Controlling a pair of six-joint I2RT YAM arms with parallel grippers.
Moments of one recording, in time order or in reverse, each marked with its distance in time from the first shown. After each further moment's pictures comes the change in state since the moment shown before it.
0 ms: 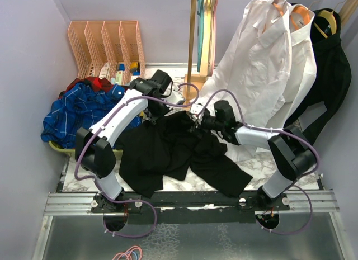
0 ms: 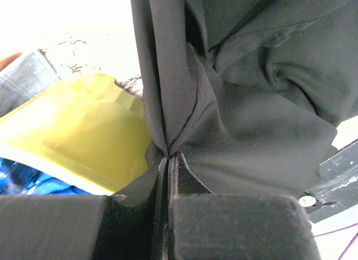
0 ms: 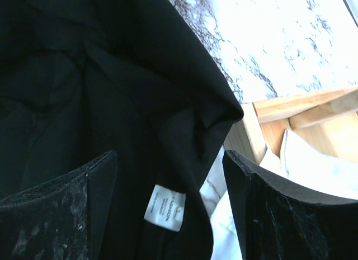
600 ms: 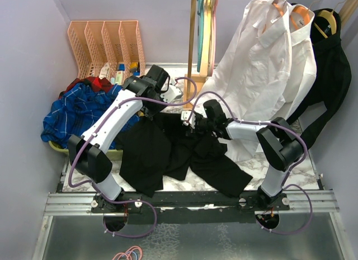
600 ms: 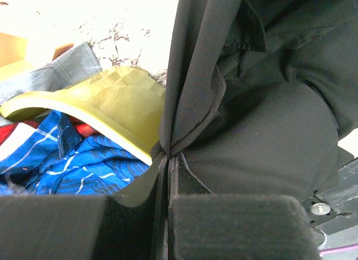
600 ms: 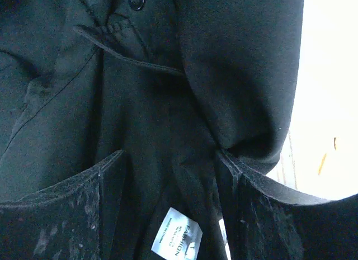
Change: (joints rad) left arm -0.001 -0.077 0.051 -0.008 -0.079 0.000; right arm 0.029 0.178 0.165 -0.198 -0.037 -0.203
